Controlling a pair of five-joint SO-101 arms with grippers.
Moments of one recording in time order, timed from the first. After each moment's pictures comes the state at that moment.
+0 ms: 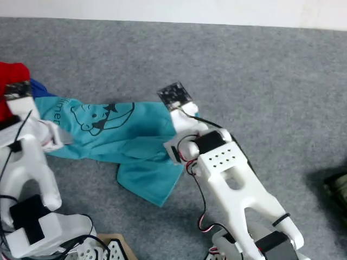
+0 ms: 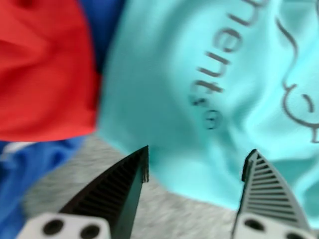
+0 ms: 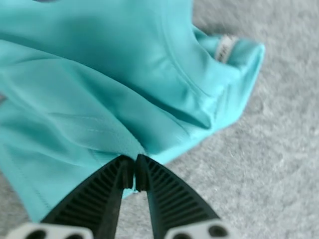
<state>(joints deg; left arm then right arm) -36.1 -6.0 32.0 57.1 -9.5 -31.4 -24.4 38.8 54.5 6.9</state>
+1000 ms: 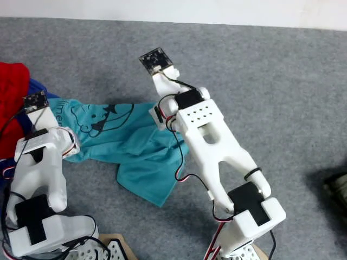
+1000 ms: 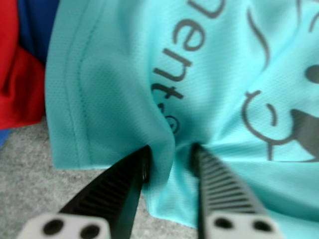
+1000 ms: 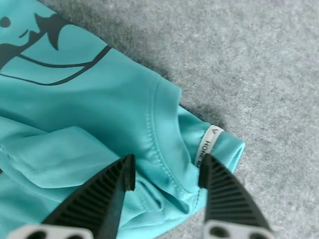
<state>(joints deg) -30.1 -6.1 46.5 39.5 3.3 -30.6 4.5 3.8 60.4 9.5</state>
